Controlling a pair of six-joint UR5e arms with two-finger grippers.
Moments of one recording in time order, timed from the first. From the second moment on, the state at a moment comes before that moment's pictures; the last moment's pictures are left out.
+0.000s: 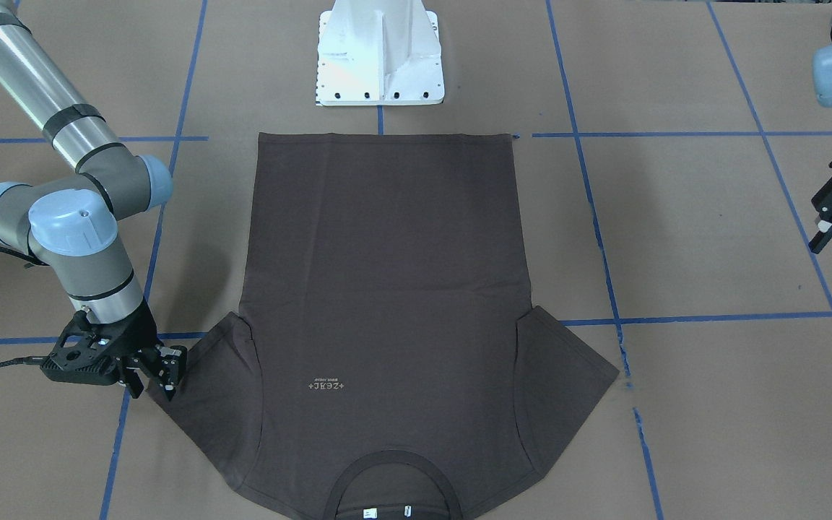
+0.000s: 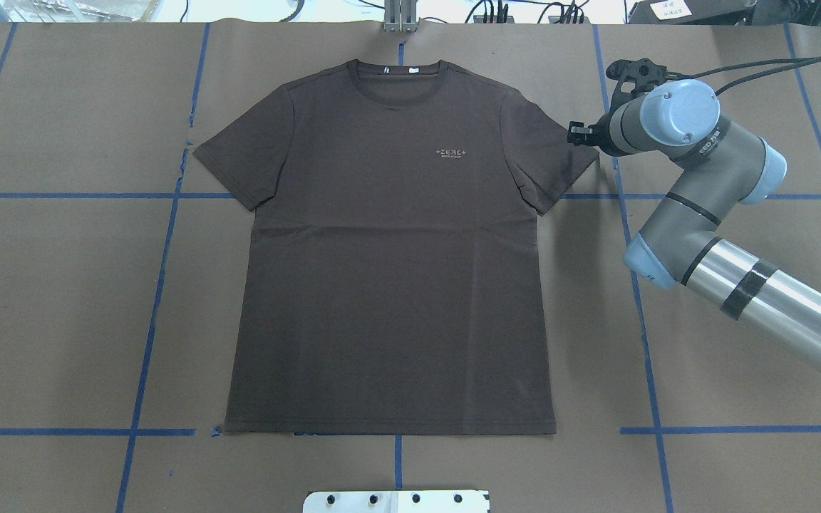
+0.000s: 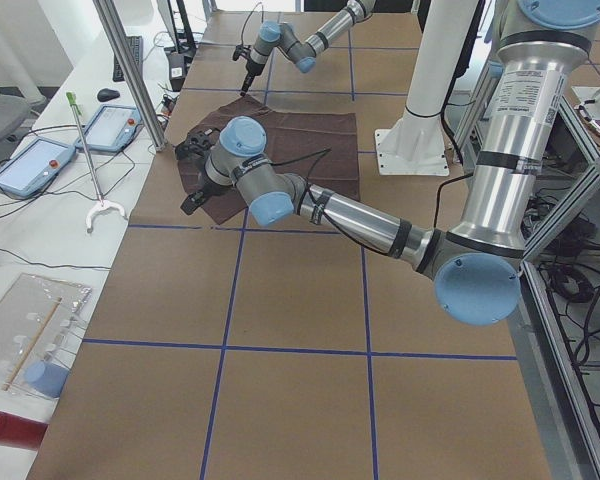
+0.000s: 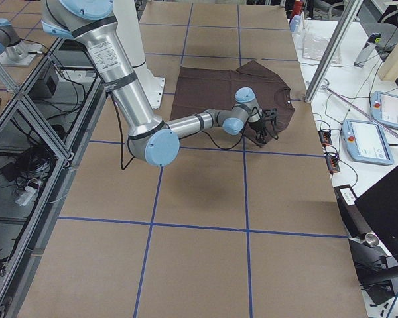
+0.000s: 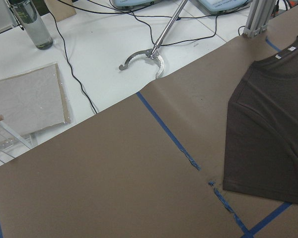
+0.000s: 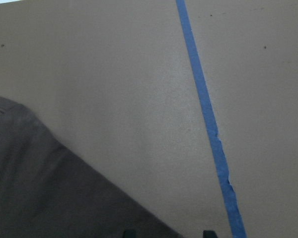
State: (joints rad) left arm -1.33 -1.75 -1.73 -2.23 -2.22 -0.27; right arm 0.83 -1.07 1.26 -0.91 1.71 1.15
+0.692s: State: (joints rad) left arm -1.33 -1.75 -1.74 -2.23 -2.22 -0.27; right arm 0.83 -1.06 1.23 -0.91 1.71 1.16
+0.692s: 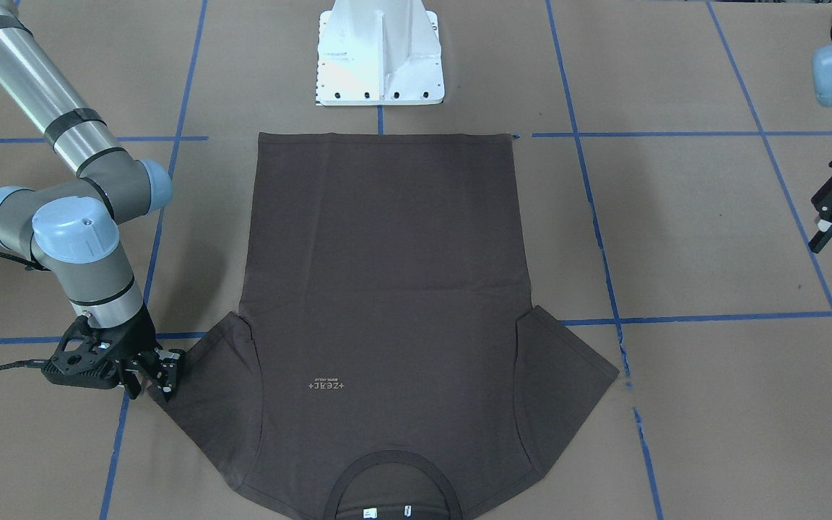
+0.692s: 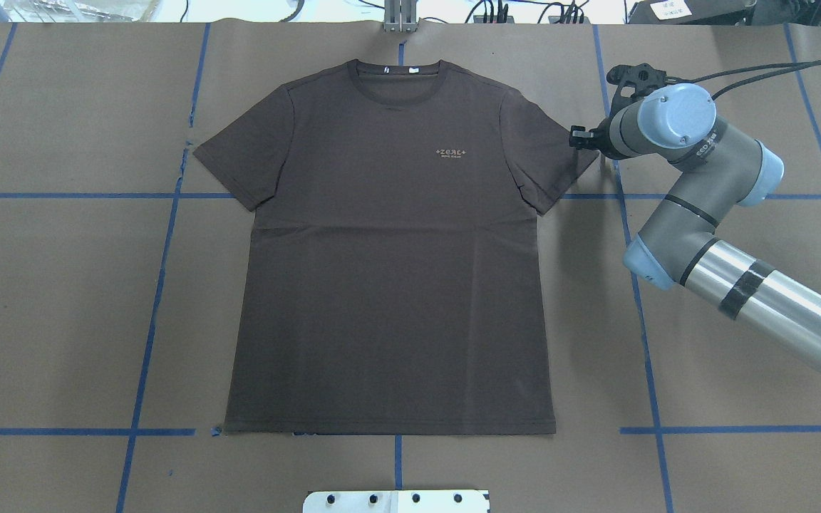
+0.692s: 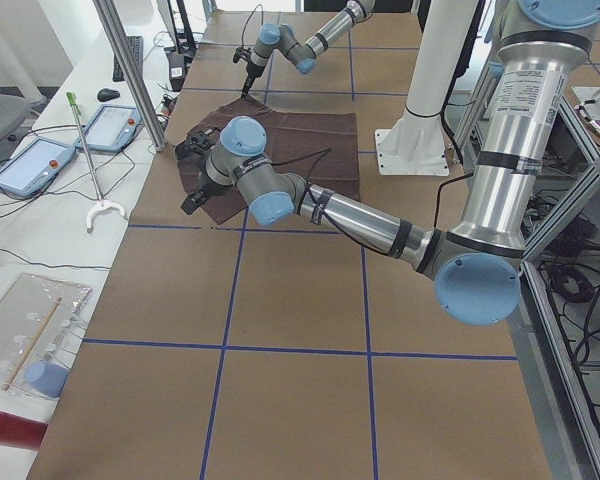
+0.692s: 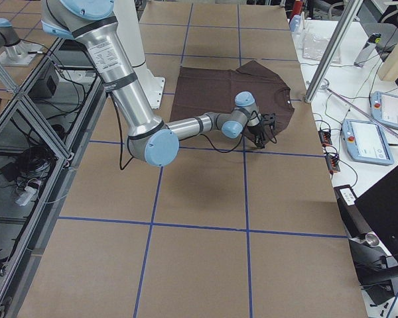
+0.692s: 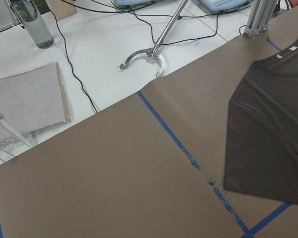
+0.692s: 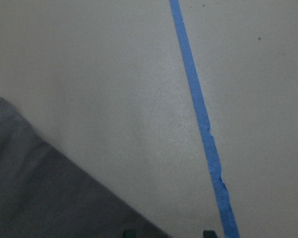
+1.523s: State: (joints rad) left arm -1.33 -1.75 -1.74 -2.23 -2.22 -0.27; right arm 0.83 -1.04 1.23 -0.92 1.70 1.15
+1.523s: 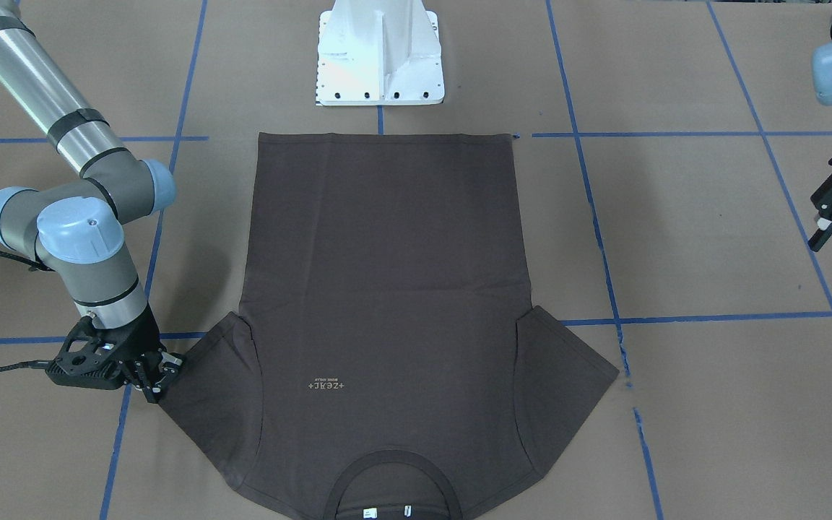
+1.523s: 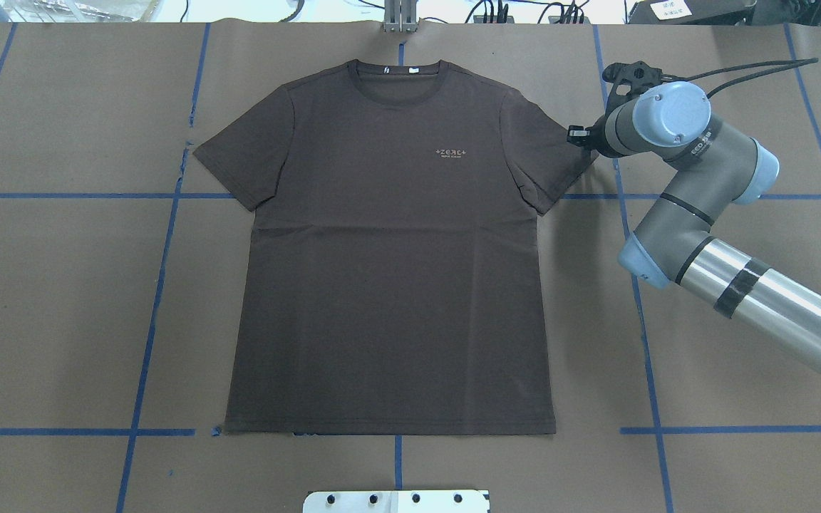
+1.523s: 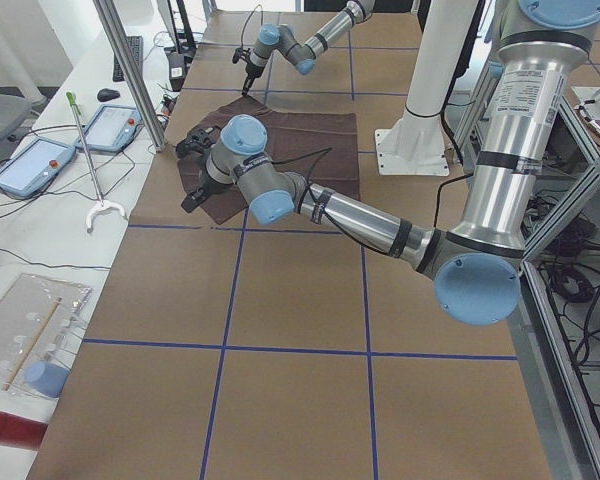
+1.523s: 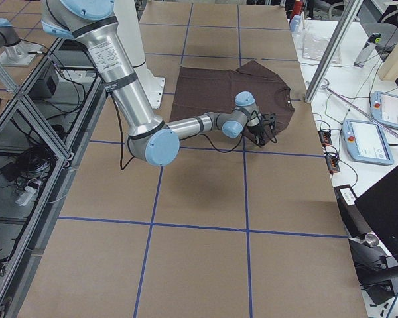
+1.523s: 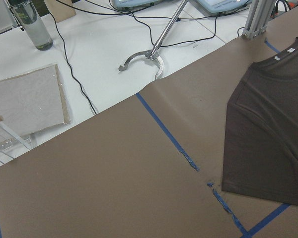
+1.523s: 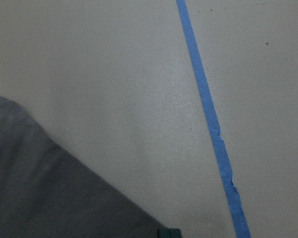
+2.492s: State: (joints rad) left arm -1.33 -1.76 -1.73 -2.23 -2.22 -0.27; right arm 0.85 -1.04 1.24 -0.94 1.70 1.06
